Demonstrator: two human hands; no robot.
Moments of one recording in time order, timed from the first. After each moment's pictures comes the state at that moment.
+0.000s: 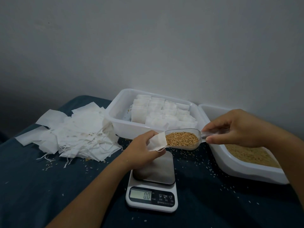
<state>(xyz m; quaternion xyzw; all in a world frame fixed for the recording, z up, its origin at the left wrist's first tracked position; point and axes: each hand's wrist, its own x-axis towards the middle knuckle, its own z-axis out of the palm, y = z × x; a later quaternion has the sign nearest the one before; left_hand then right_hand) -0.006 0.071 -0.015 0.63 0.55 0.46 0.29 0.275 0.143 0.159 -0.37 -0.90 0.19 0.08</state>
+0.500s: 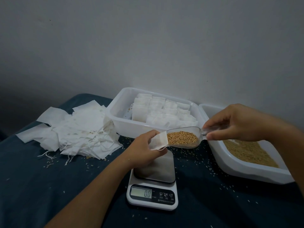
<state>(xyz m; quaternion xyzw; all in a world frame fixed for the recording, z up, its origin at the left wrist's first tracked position) -0.004 0.072 -0.014 0.64 0.55 0.45 0.28 0.264 0.140 0.177 -0.37 -0.92 0.16 0.03</state>
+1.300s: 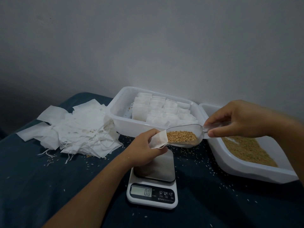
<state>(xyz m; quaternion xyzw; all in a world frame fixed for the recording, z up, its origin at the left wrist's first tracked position) -0.005 0.076 -0.019 0.64 0.53 0.47 0.29 0.263 0.142 0.186 -0.37 -0.92 0.15 0.01</state>
